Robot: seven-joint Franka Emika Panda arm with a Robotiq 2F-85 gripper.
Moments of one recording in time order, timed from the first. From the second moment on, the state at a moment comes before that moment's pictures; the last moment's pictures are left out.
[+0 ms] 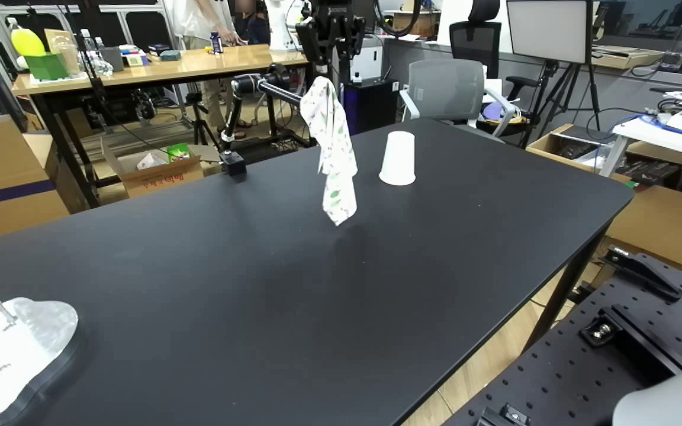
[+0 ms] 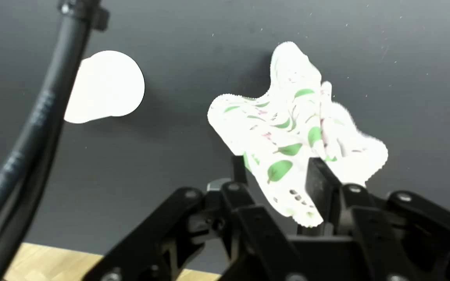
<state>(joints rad) 0.00 0.21 0.02 -1.90 -0.03 2.10 -0.23</state>
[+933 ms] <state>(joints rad) 0.00 0.20 0.04 -1.92 -0.03 2.13 -0.25</state>
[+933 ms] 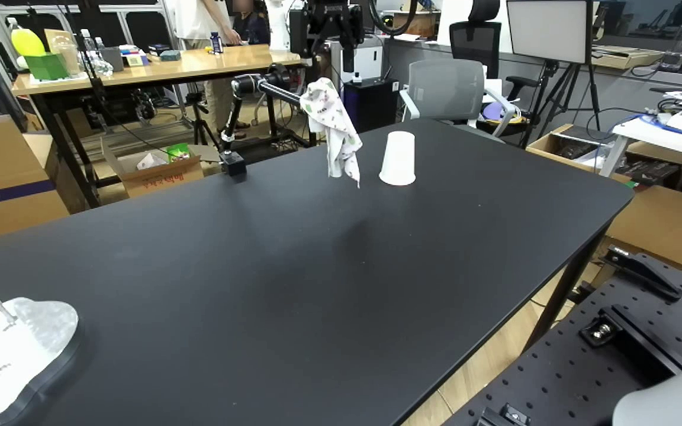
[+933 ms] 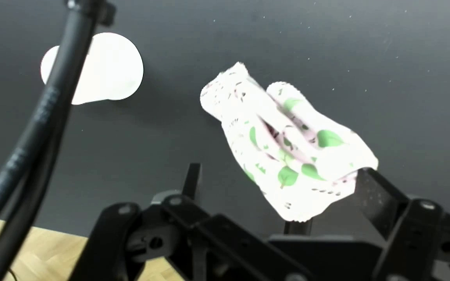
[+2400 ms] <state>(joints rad) 0.00 0.21 0.05 -1.94 0.01 2.04 -0.29</state>
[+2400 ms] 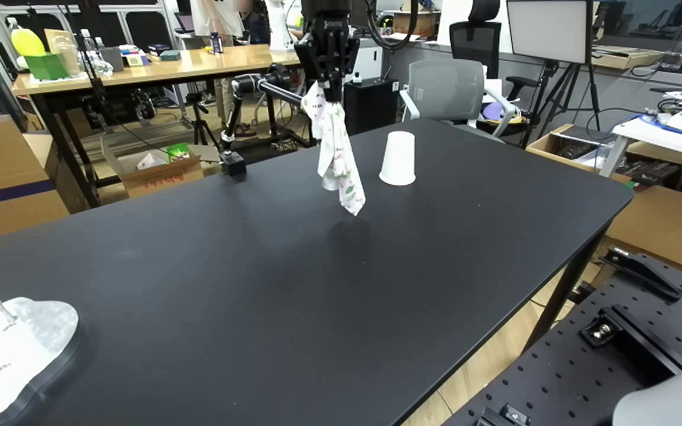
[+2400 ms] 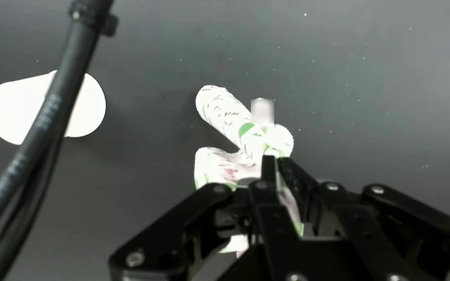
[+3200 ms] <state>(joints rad) 0.03 0.19 0.09 -1.95 0.01 1.97 -0.35</state>
